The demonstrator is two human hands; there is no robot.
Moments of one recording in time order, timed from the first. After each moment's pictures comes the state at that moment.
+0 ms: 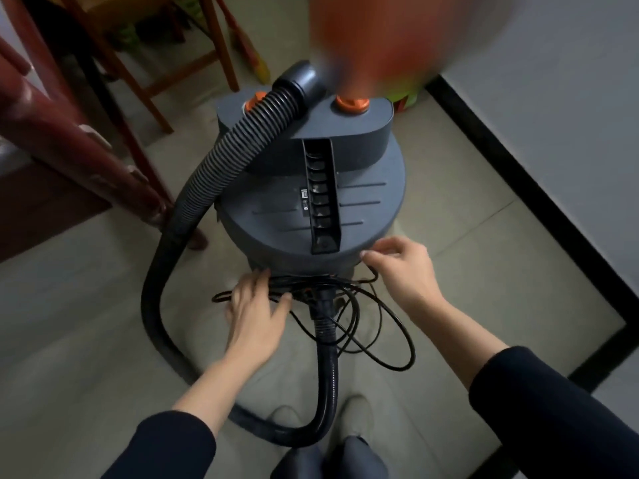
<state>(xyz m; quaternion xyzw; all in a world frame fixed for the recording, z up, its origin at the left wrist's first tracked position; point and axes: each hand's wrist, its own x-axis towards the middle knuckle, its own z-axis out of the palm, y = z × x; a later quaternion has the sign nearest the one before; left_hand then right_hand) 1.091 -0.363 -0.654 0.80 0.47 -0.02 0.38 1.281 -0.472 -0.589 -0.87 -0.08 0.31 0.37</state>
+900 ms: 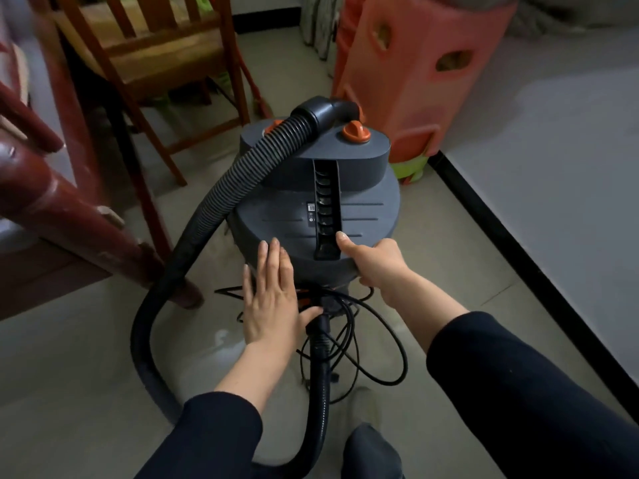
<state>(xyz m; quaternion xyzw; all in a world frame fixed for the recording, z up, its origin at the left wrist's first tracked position) 1.212 -0.274 -0.636 0.90 0.42 -0.02 0.10 1.372 -0.316 -0.572 -0.85 -0.06 0.39 0.34</state>
